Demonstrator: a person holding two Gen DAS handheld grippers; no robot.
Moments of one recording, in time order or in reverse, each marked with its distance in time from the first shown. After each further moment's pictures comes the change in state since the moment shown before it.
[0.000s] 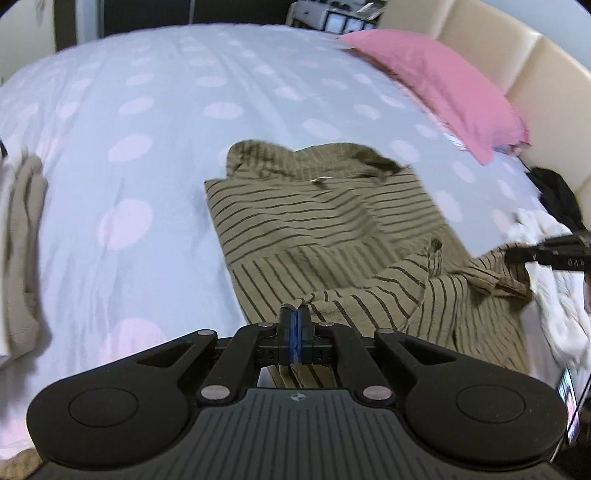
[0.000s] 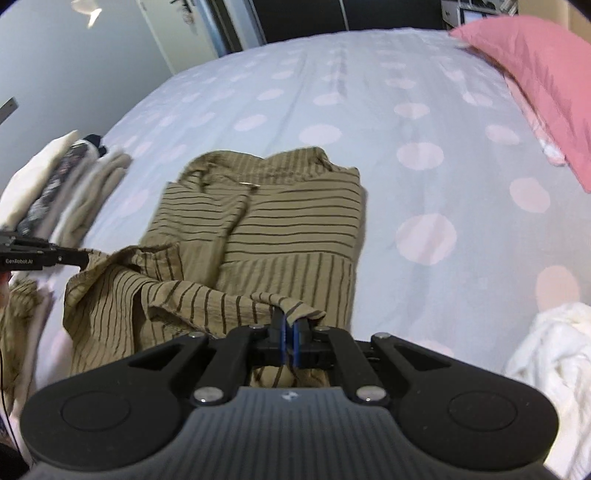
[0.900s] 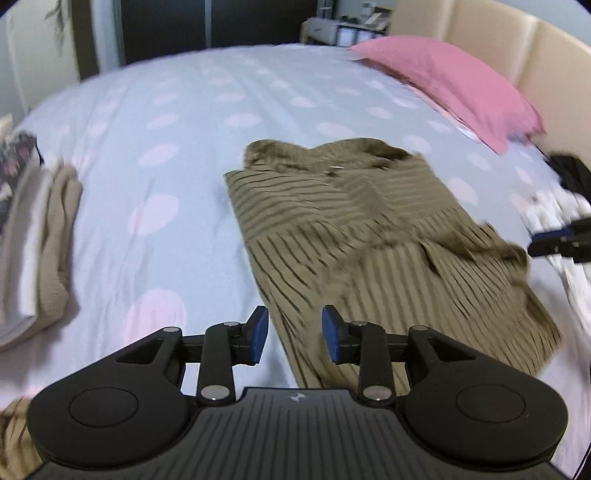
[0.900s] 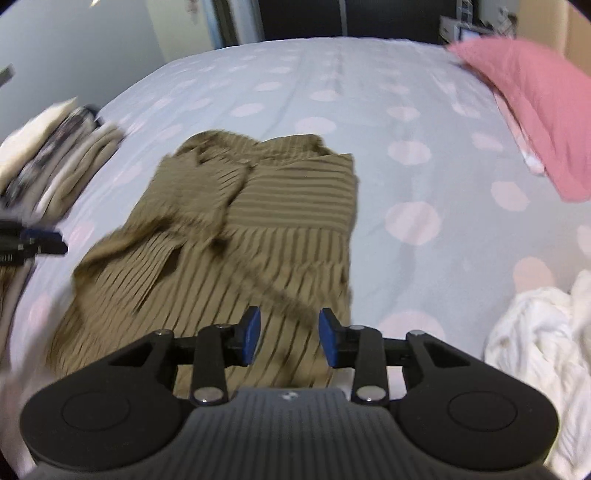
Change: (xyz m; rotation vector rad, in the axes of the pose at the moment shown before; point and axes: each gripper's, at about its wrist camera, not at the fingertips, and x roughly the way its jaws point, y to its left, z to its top) left arm -0.037 -0.042 -0.061 0.044 -0.108 0.181; right arm -0.040 0.045 -0.053 -0.128 -0.023 -0.105
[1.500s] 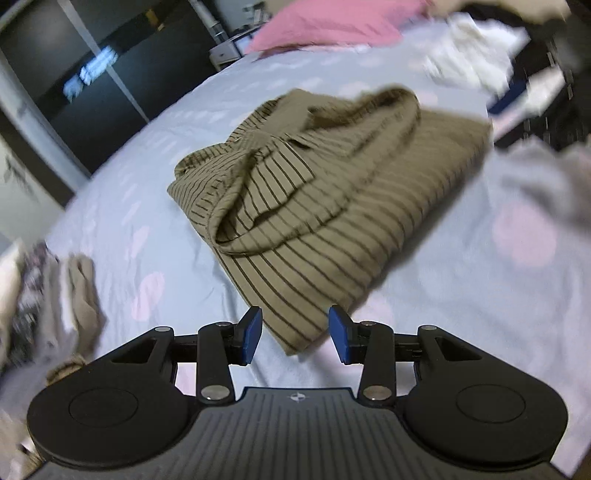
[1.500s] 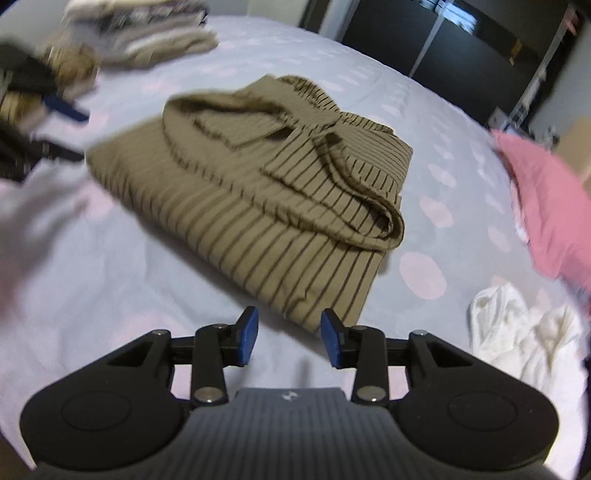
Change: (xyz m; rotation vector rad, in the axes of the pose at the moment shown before) left arm -0.032 -0.122 -0.130 0.544 -0.040 0.215; right arm -0.031 0.088 -0.132 -0.479 -0.011 -0.188
